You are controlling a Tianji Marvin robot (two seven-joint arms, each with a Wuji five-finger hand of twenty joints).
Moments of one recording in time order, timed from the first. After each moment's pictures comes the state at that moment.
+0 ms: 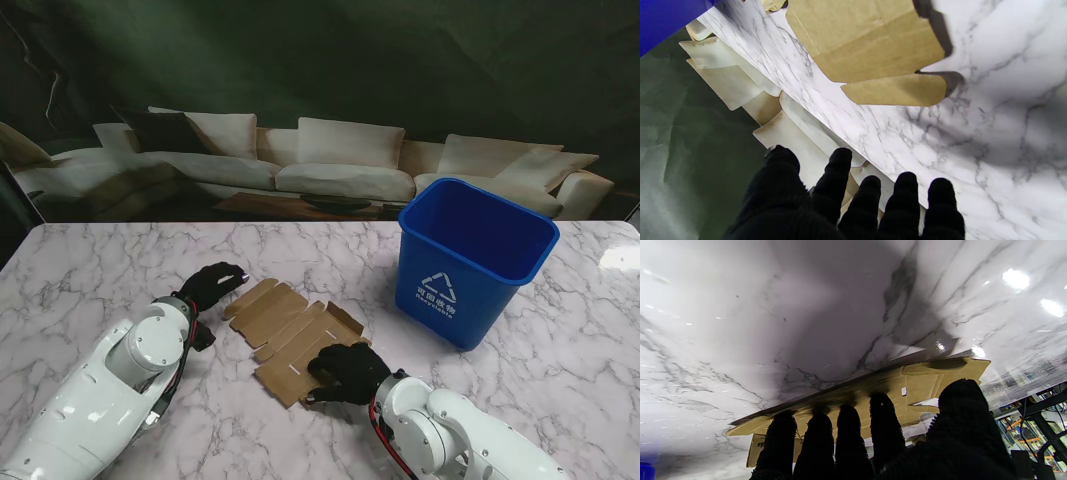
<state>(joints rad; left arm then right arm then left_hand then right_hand) 1.35 -1.13 -1.17 -1.36 0.34 0.16 -0.06 -1.48 -1.04 0.80 -1.61 -0.83 0.13 0.19 0.99 0.07 -0.03 -0.04 0.48 0.25 0.14 0.51 0.31 0.24 0.02 0.20 0.23 0.27 0.10 0.33 0.02 0.24 0.30 0.46 0.70 -0.01 0.01 -0.05 0.35 0.08 0.24 0.31 0.24 0.09 0.33 0.20 0.28 0.02 0.00 0.03 -0.05 0.06 0.72 0.07</state>
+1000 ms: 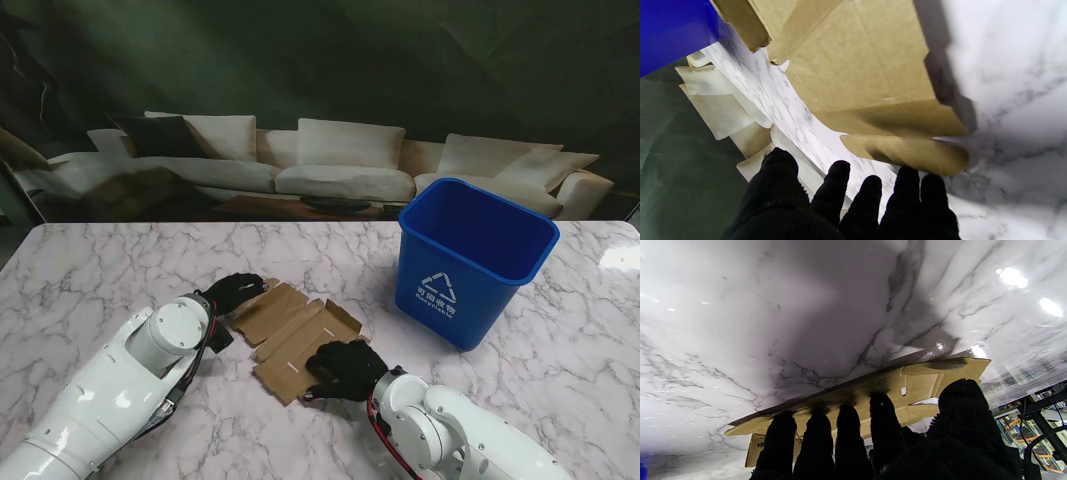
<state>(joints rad) 1.23 -1.13 -1.03 -1.27 0.21 0.26 -0.16 -1.45 -1.04 0.77 -1.58 -0.81 0.13 0.17 0.97 0.08 -0.03 -0.04 0.36 0.25 0.11 0.49 0.30 0.26 0.03 0.29 0.29 0.29 0.15 0.58 0.04 0.17 0.41 0.65 0.70 -0.01 0.01 -0.05 0.35 0.08 0.24 0.31 0.24 0.09 0.33 0.21 0.28 0.03 0.00 0.03 -0.05 0.06 0.72 0.07</state>
